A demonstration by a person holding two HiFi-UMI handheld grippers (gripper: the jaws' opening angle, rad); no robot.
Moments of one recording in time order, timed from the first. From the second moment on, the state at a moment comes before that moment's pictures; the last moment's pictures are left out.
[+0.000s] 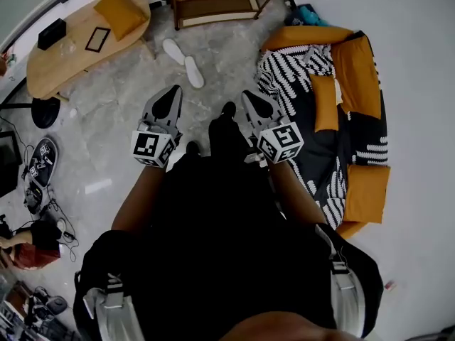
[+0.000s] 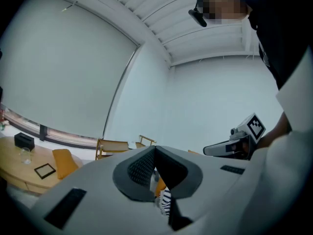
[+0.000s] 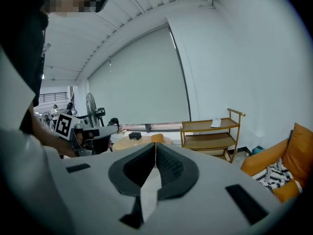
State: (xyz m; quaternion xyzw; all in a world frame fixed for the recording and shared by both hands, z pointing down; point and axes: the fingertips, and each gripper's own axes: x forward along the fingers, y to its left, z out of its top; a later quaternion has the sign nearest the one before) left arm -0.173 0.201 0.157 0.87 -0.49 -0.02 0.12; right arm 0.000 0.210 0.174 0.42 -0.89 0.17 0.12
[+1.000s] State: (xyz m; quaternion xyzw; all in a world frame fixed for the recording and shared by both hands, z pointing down) left arm -0.151 -0.035 0.198 0.74 -0.66 0.08 0.11; right arm 0.133 -0.090 0.217 0.49 -0.86 0.13 0.07
